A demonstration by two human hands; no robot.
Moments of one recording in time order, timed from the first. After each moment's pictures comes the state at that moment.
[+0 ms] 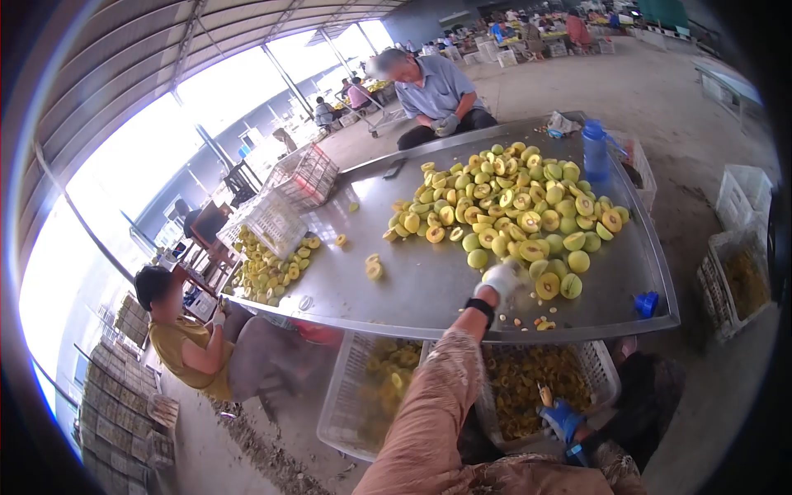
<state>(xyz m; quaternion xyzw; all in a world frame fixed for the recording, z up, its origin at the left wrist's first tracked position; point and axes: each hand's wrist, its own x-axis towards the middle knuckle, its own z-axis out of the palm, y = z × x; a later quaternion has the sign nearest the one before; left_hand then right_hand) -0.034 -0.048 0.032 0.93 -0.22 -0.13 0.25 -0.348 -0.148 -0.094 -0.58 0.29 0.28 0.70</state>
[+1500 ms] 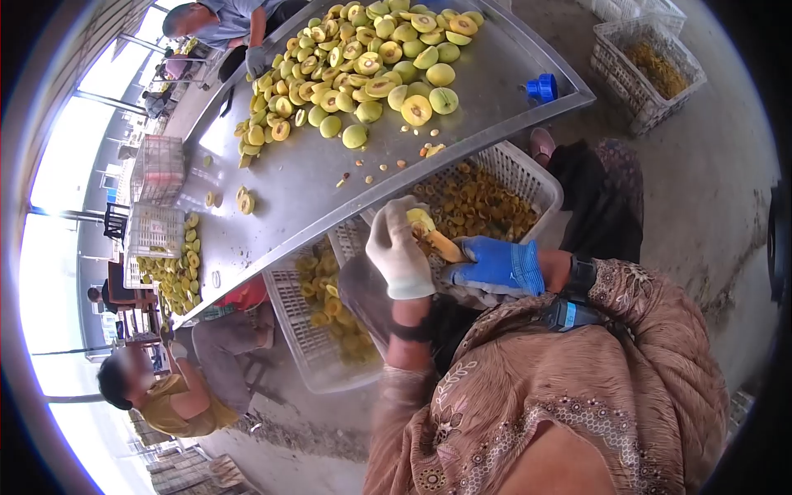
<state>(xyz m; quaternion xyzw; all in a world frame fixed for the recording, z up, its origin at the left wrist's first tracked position) -0.269 0.014 0.038 0.68 -0.08 -0.04 0.72 -0.355 -0.113 0.047 -0.58 0.05 0.29 0.76</state>
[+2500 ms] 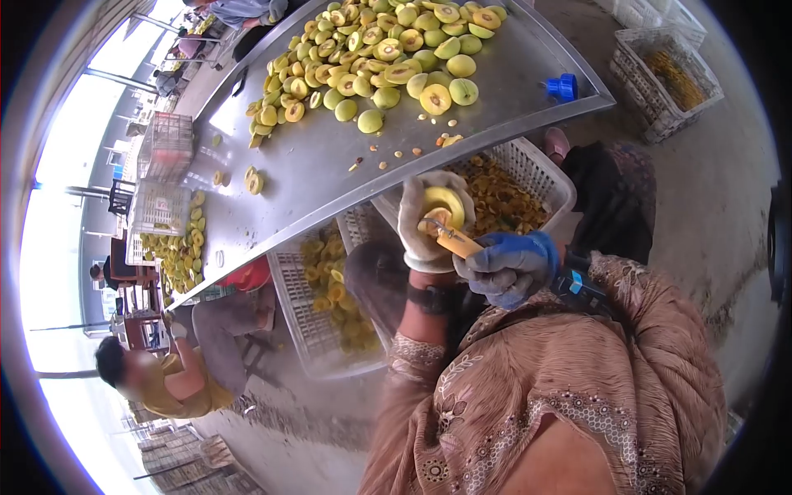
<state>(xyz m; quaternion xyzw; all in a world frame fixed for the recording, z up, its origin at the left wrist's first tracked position) -0.259 -0.003 0.028 0.28 -0.10 -0.26 0.92 -0.359 -0.124 0.021 -0.16 -0.06 0.43 0.88</state>
